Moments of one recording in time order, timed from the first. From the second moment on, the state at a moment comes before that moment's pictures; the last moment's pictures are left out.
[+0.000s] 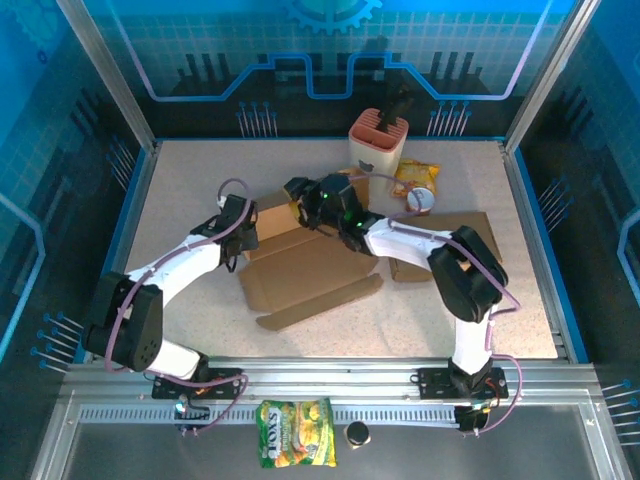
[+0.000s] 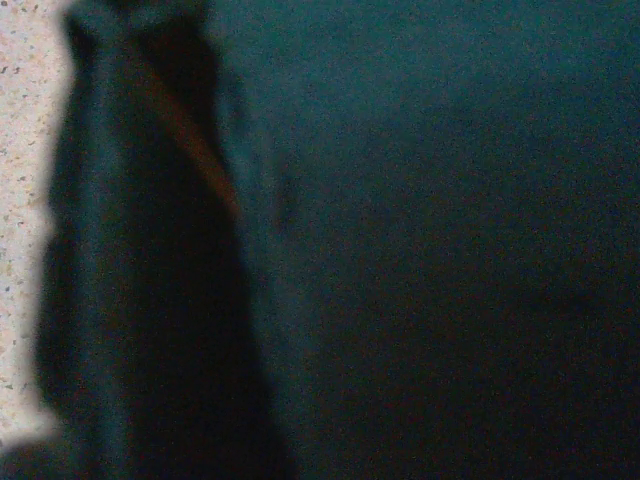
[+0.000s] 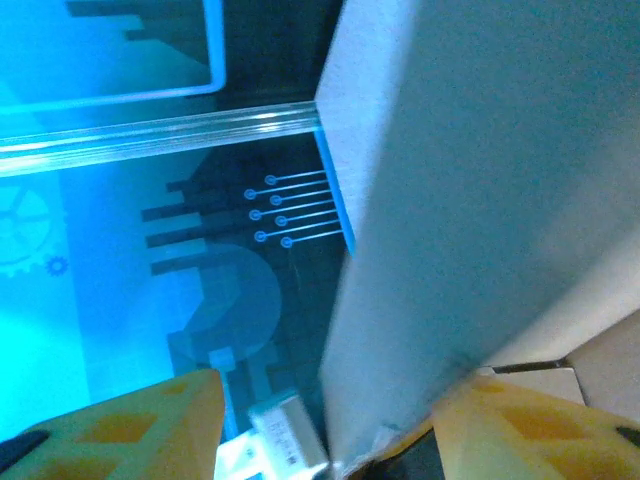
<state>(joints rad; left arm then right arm) -0.27 1.45 0.87 -0.39 -0.30 -0.41 0.70 1.87 1.27 0.31 -0.14 1.56</state>
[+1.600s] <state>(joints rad) 0.00 1.38 0.96 -0.30 0.64 -0.86 0.15 1.60 1.74 -0.76 -0.56 0.67</state>
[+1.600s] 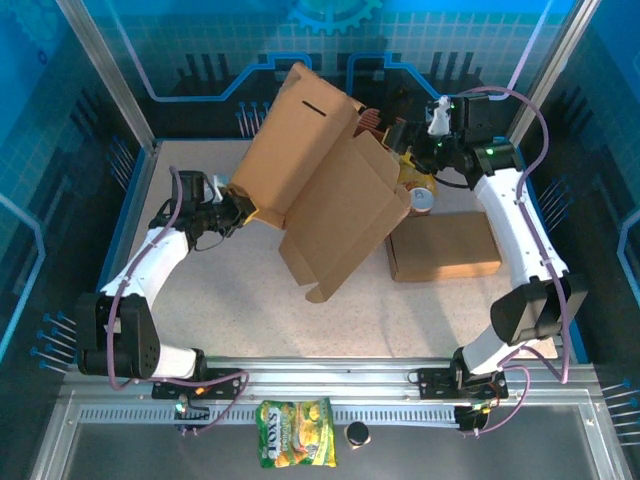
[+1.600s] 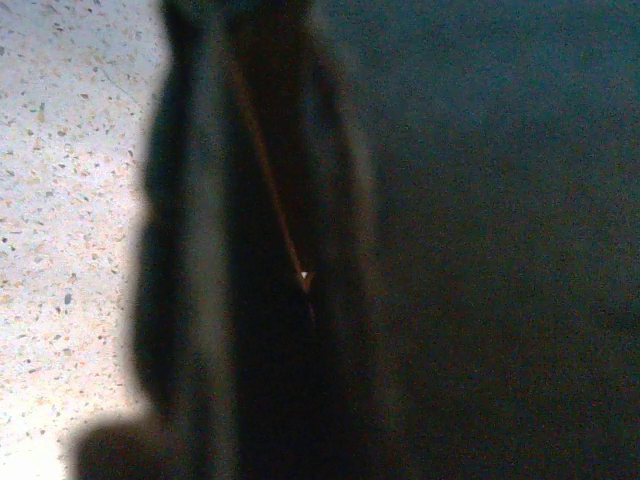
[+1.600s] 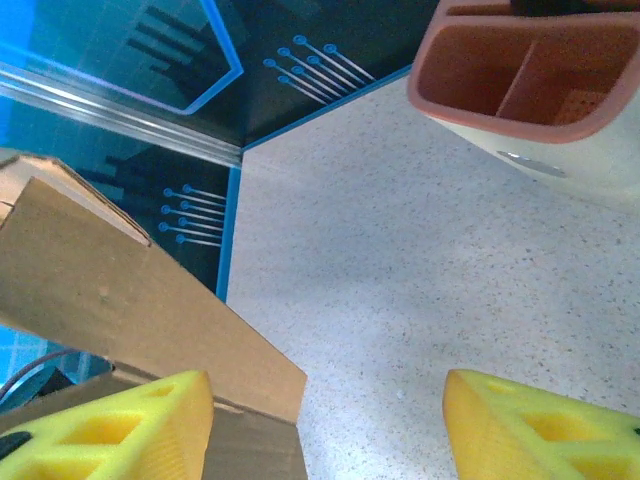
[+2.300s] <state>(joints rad) 0.00 1.38 0.95 -0.29 0.65 -0.86 0.18 1.77 1.96 -0.71 -0.72 0.67</state>
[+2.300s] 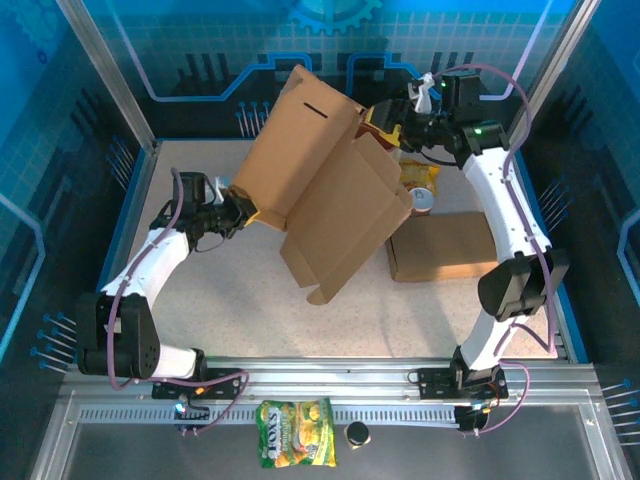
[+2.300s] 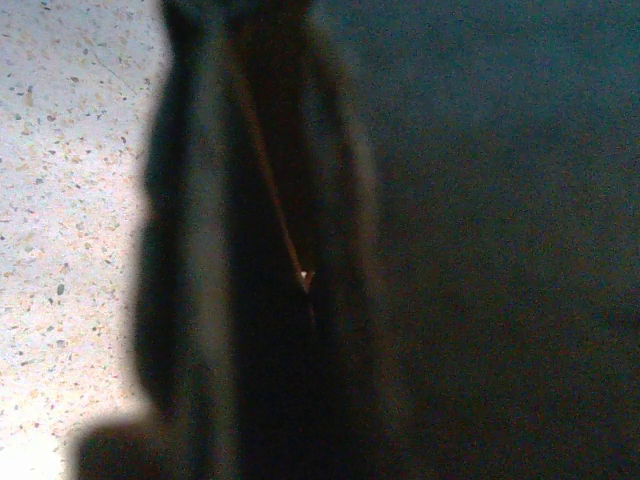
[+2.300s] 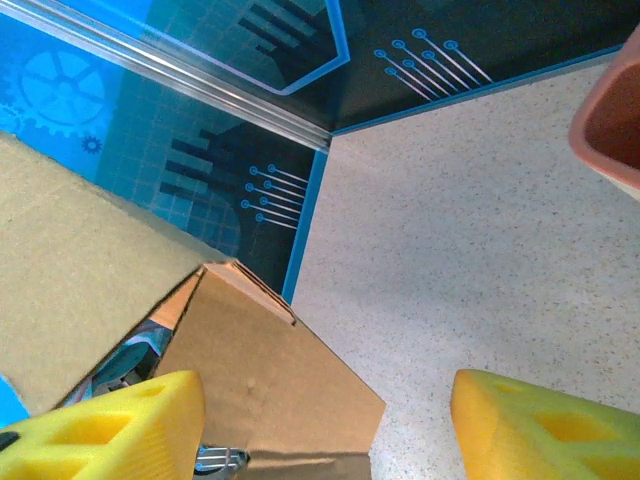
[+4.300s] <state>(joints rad) -0.02 1.44 0.94 -0.18 0.77 -1.01 0.16 1.66 1.61 -0.04 -0.93 0.94</state>
